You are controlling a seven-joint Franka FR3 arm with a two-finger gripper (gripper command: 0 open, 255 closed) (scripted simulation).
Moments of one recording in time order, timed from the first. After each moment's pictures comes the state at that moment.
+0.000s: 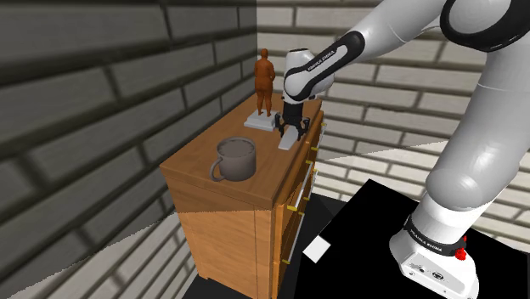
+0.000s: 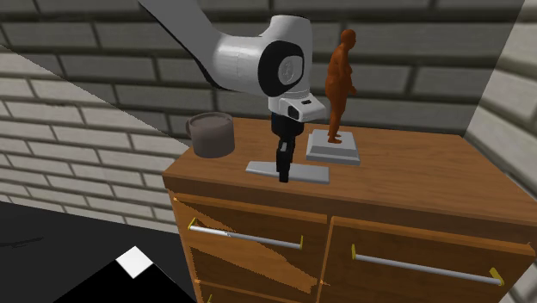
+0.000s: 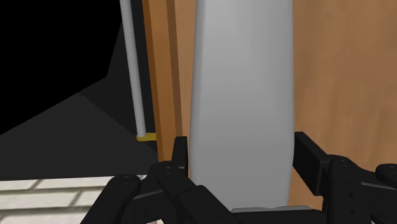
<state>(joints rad) -0.22 0.10 0.17 -2.19 -0.03 2.30 1.13</state>
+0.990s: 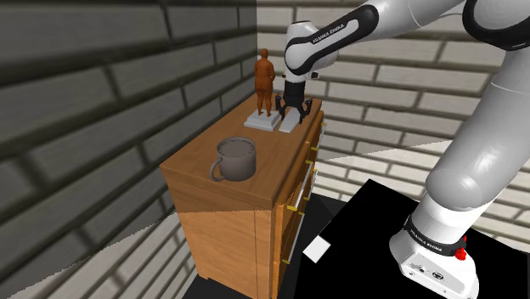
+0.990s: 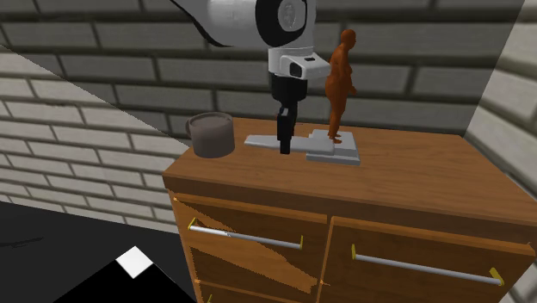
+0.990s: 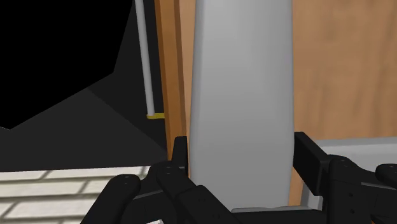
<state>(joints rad) -0.22 0.01 0.18 -2.09 -0.01 2.10 1.11</state>
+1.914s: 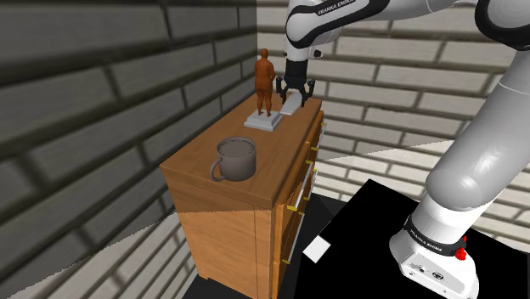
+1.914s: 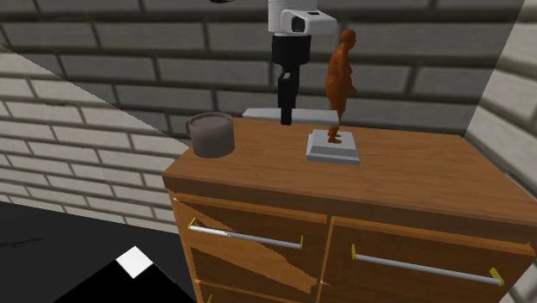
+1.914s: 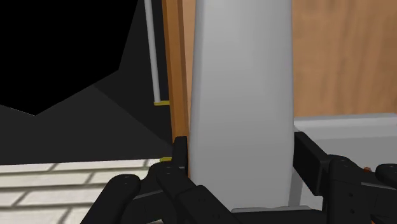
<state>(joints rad) -0.22 -0.04 0.17 -1.96 0.00 1.93 1.11</state>
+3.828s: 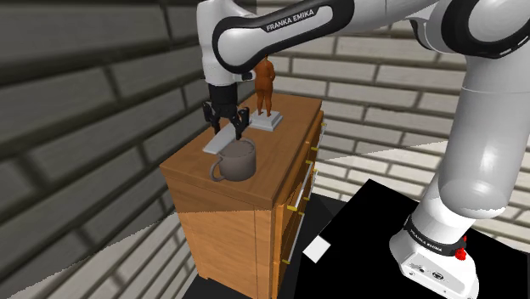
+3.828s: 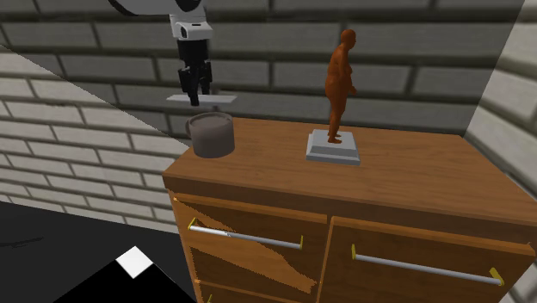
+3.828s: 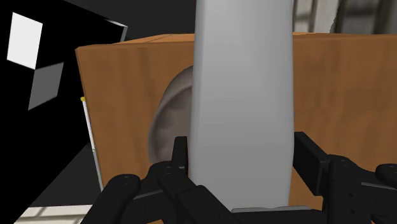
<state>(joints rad) 0.08 0.21 0.44 -1.71 -0.10 1.90 1.70</state>
